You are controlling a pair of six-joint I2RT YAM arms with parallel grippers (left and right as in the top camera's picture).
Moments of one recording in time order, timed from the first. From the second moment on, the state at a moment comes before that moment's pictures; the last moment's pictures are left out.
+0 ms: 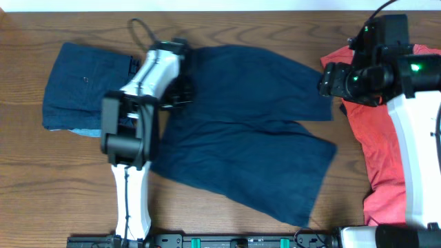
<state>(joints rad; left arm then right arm) -0.15 2.32 1.79 -1.25 -0.04 -0.40 0.07 1.57 1.70 -1.31 -0.09 0.31</state>
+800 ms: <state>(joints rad) -0.06 1.99 1.75 -1.29 0.07 -0.32 0.22 2.23 1.70 -0.80 -0.27 0.24</state>
